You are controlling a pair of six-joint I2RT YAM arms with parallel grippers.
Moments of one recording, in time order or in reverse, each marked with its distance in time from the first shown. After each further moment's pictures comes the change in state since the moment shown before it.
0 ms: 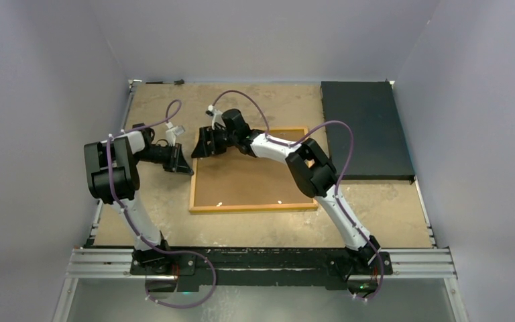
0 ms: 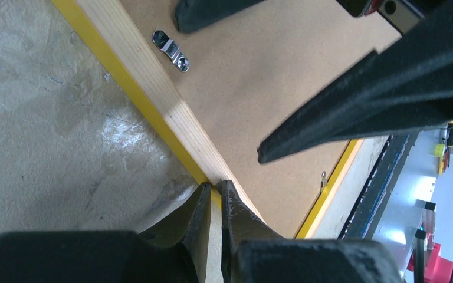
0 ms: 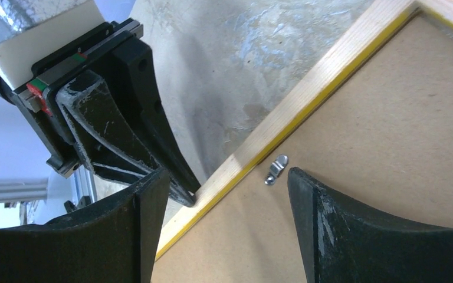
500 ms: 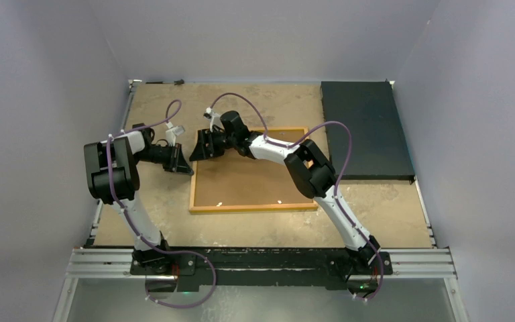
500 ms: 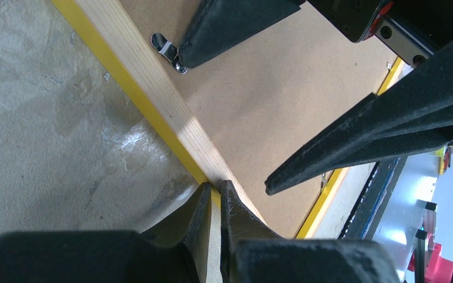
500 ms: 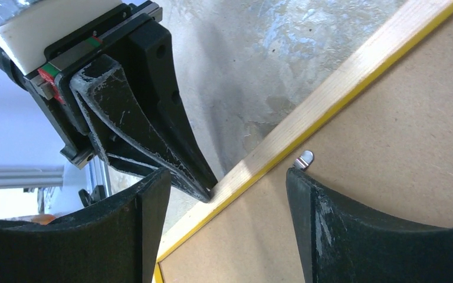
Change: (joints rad) left arm 0.000 -0.004 -0.002 0.002 -0.001 0.000; right arm 0.016 0.002 -0.010 0.019 -0.044 0.029
